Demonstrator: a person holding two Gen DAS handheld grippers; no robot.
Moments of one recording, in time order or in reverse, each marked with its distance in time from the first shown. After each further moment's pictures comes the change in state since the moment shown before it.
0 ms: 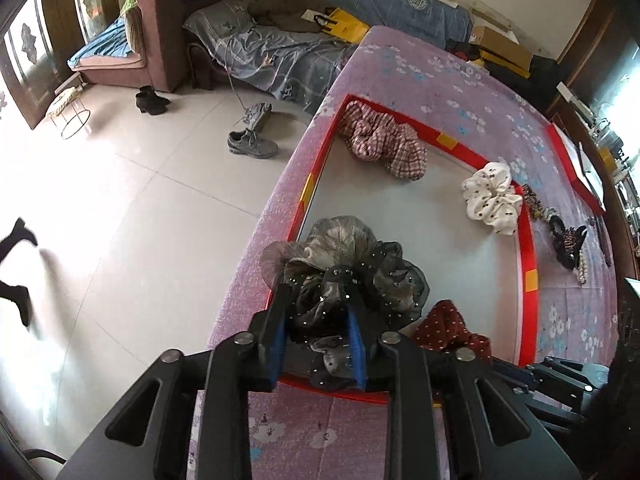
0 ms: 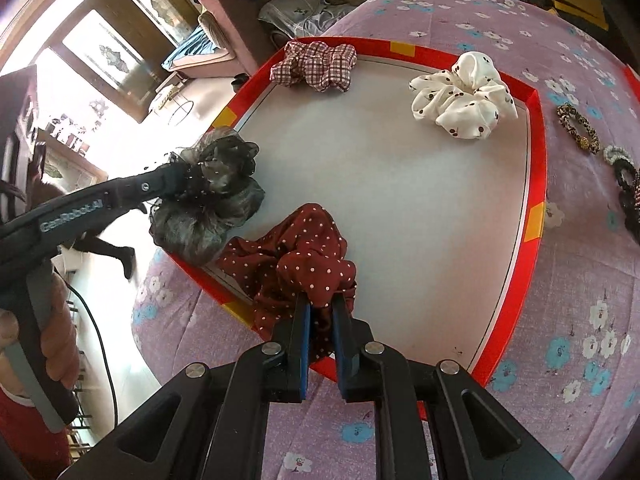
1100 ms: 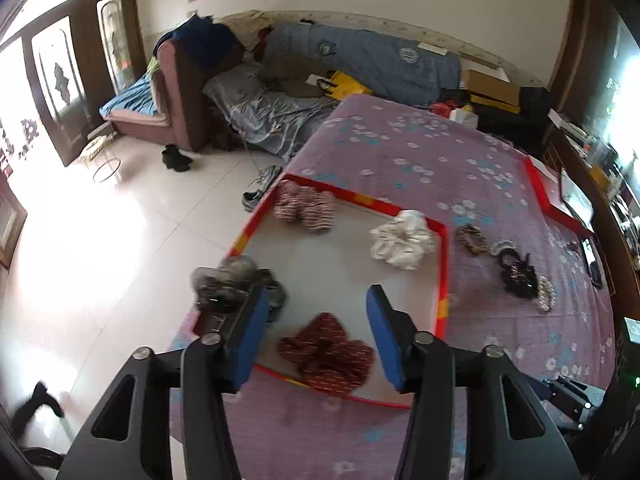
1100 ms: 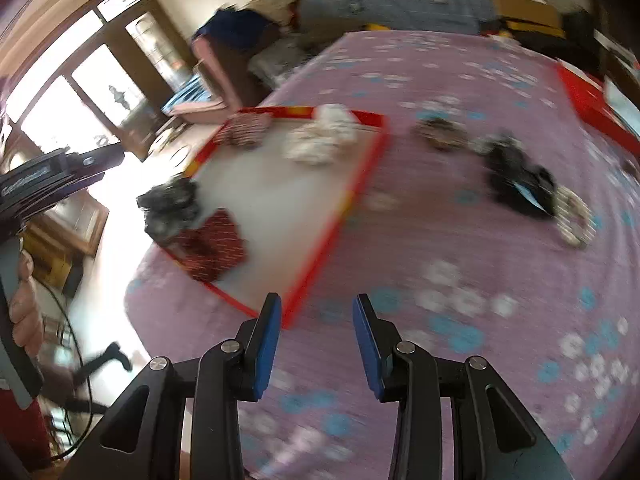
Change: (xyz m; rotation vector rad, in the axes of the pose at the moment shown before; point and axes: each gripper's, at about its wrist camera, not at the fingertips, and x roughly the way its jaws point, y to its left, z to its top) left arm -0.098 -0.134 -0.024 0.018 -0.228 0.111; right arm -0.120 -0.115 -0.072 0.036 -0.194 -0.020
